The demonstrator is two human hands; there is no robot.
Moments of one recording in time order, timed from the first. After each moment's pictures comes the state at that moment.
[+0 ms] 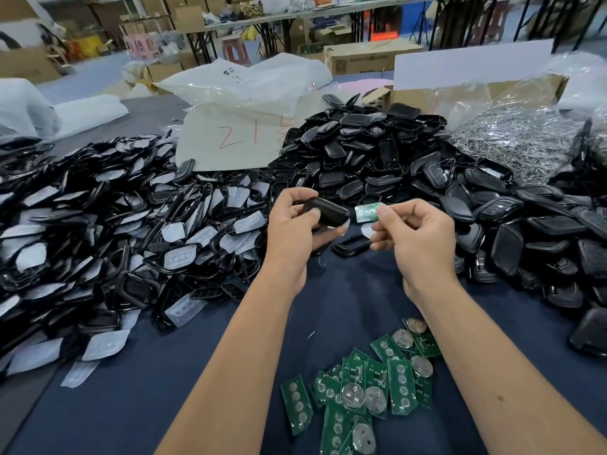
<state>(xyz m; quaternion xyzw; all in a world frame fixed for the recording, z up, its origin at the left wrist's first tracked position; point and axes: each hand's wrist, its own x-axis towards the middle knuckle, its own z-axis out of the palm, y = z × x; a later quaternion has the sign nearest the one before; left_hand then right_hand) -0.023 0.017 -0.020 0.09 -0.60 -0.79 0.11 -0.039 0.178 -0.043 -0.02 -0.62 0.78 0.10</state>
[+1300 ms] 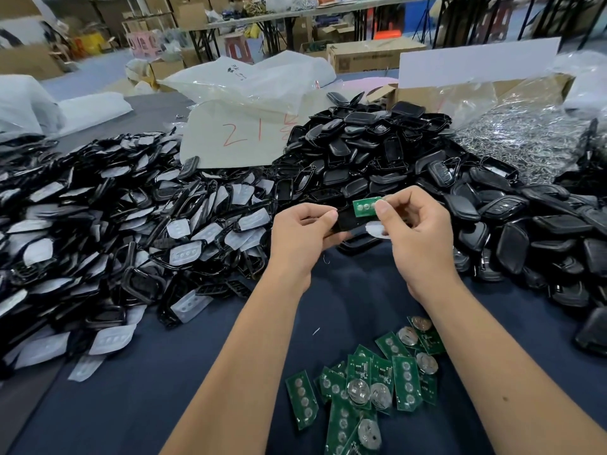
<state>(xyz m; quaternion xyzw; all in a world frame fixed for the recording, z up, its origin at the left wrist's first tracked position) -0.021 0.018 -0.022 0.15 -0.63 -0.76 0.07 -0.040 0.175 -0.043 0.08 -0.72 0.67 0.17</state>
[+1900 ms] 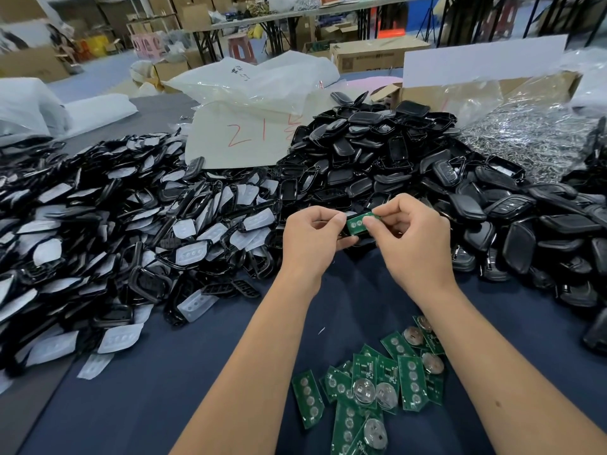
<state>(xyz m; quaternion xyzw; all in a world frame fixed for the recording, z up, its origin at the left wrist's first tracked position) -0.023 0.022 -0.034 0.13 -0.67 -0.72 0.08 -0.033 0.171 -0.043 0.10 -0.80 0.54 0.22</state>
